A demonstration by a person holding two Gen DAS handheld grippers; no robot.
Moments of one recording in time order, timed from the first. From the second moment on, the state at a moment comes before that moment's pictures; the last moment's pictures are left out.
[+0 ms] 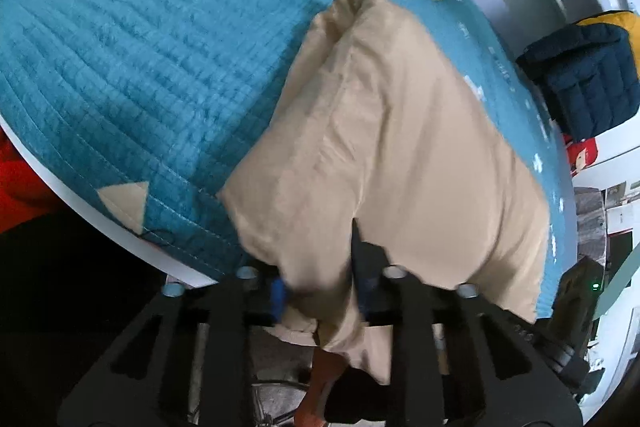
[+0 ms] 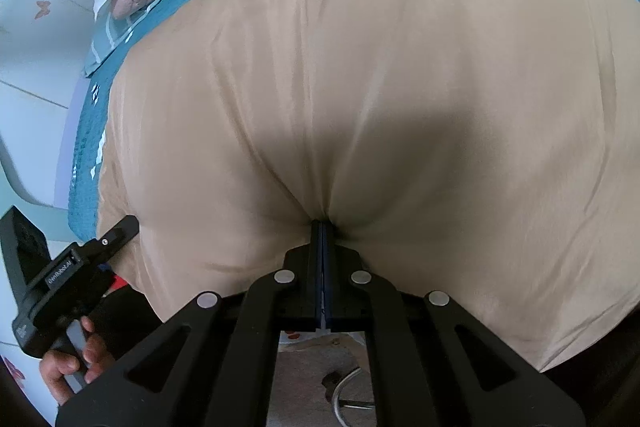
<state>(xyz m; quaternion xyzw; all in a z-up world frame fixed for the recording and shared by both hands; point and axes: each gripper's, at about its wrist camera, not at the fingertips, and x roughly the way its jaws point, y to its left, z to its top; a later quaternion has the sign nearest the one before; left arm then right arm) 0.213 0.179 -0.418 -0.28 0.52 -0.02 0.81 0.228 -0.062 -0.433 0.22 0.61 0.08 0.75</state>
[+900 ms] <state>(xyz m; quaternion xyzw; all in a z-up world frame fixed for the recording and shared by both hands) 0.233 0.104 -0.305 -0.27 0.47 -0.15 0.83 0.190 0.050 -0.325 0.03 0.41 0.23 0.88</state>
